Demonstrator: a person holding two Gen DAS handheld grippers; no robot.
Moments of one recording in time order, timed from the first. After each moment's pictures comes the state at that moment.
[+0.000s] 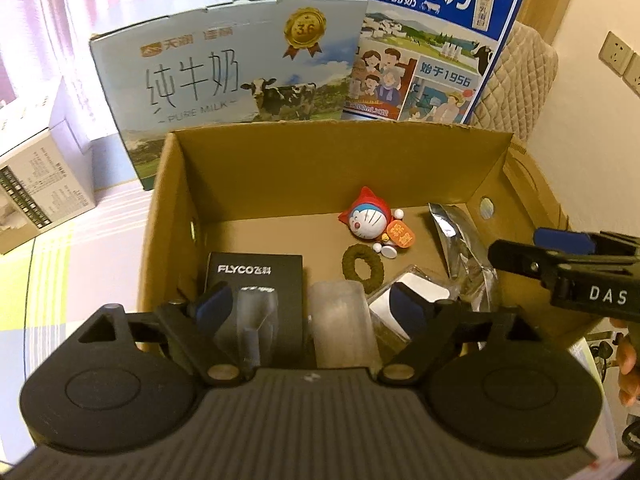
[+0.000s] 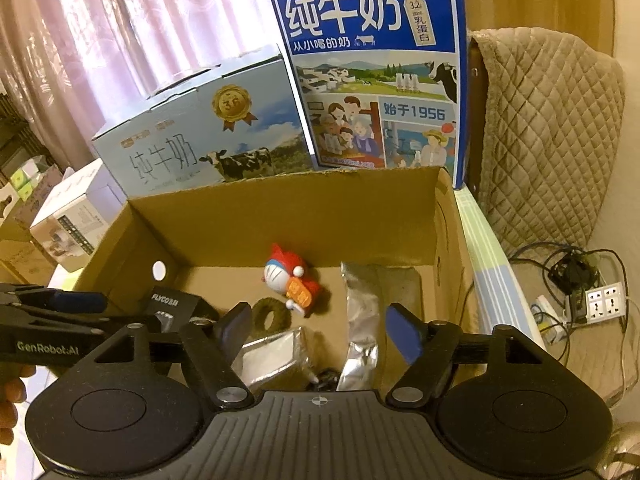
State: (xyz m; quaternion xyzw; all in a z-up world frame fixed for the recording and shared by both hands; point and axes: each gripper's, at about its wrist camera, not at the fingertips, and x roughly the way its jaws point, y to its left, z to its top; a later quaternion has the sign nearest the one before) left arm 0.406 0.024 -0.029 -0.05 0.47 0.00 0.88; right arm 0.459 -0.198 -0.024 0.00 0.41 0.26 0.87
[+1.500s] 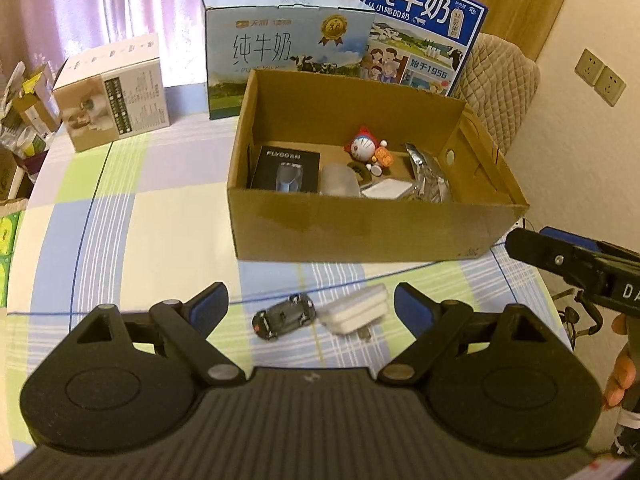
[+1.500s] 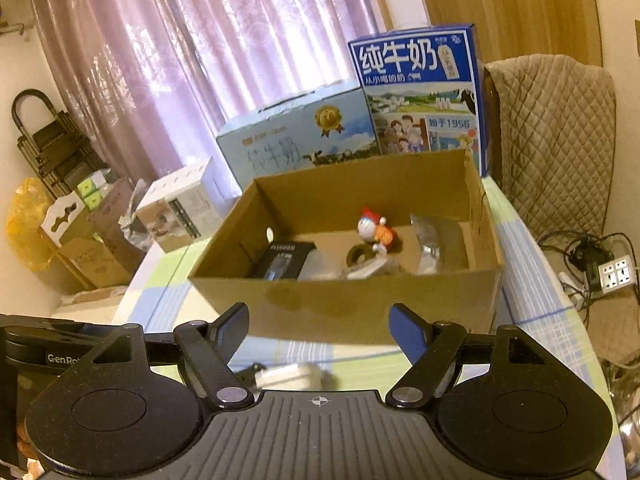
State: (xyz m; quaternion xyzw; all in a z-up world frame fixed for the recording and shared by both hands) left arm 0.218 0.022 0.017 -0.09 0.45 0.03 0.89; right arm 0.282 -0.227 0.022 0.04 0.37 0.32 0.87
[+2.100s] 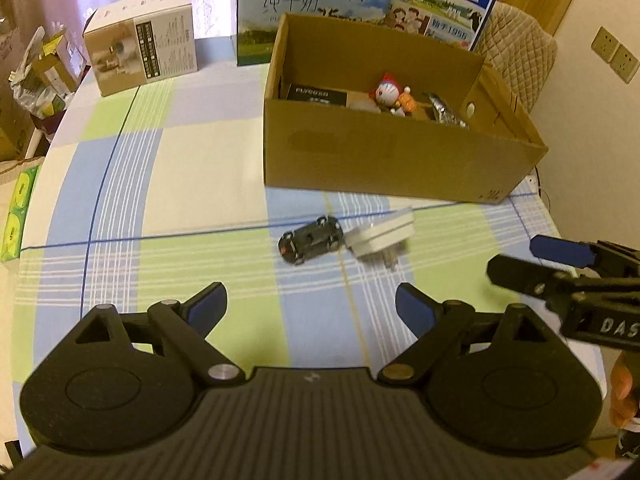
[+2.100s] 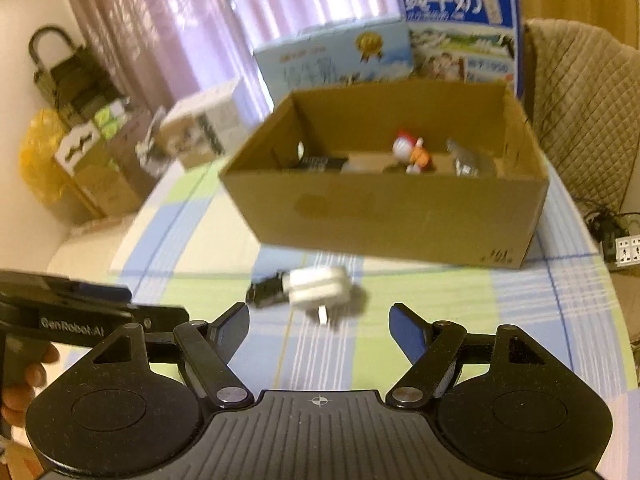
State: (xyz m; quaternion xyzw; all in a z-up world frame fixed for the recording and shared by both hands) left arm 0.171 0.026 -0.012 -0.09 0.49 0.05 0.86; right arm 0.239 -0.204 -0.022 -0.02 0.43 0.35 0.83
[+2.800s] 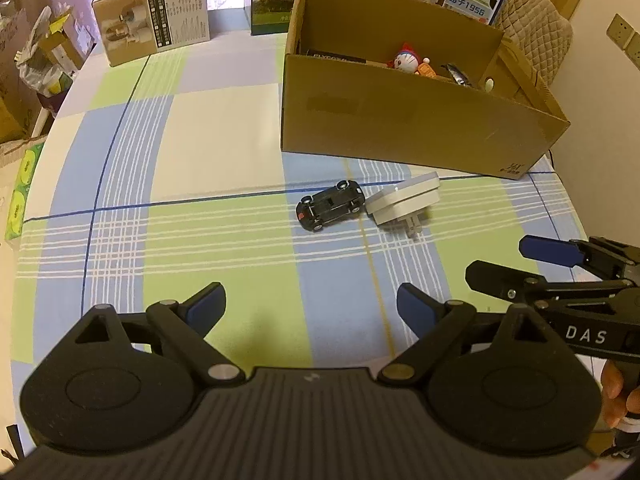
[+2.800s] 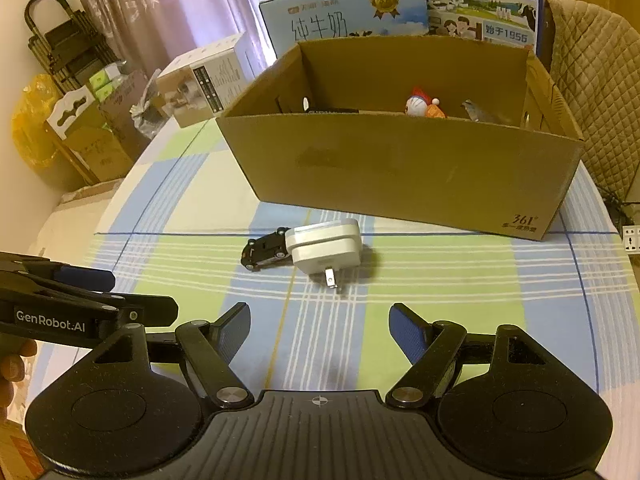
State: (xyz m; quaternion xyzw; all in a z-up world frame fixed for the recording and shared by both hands) left arm 0.164 0.033 -0.036 -0.10 0.52 0.06 0.85; right arm 0.238 -0.183 -0.052 -0.05 0.46 0.34 0.82
